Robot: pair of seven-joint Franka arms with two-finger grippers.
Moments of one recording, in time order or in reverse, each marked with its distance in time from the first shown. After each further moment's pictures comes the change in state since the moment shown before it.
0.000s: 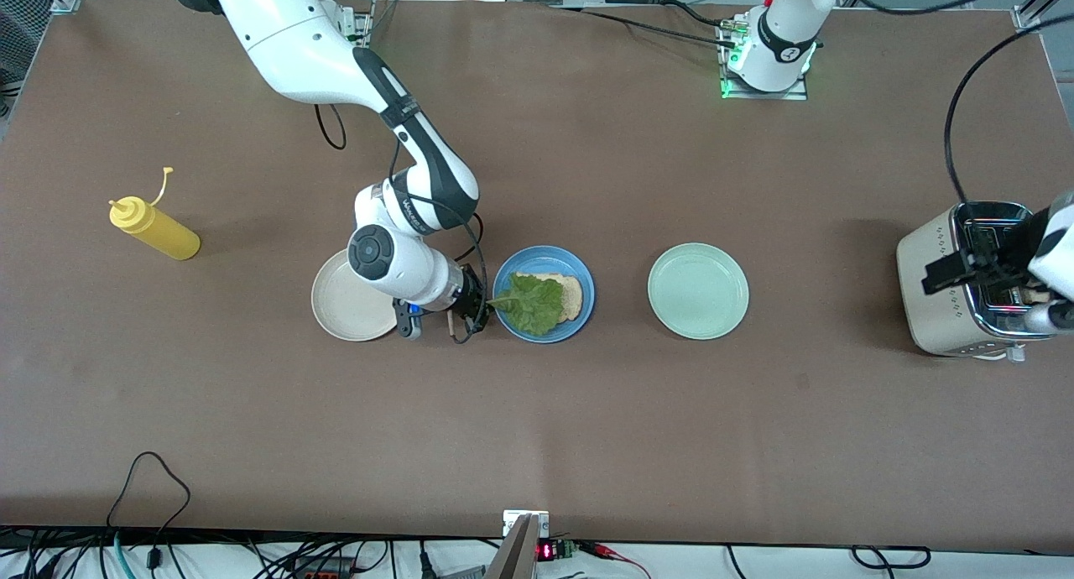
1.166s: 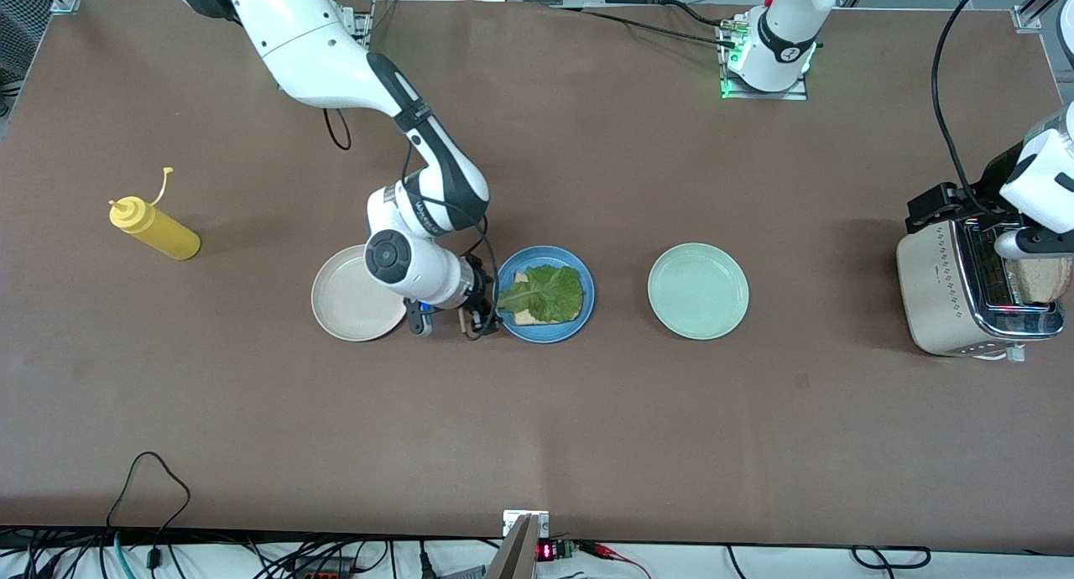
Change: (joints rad) left arm -0.011 -0.188 0.000 -0.258 -0.001 0.041 0.006; right arm 0.007 0.014 -0.031 0.027 -0.028 -0.112 -0.031
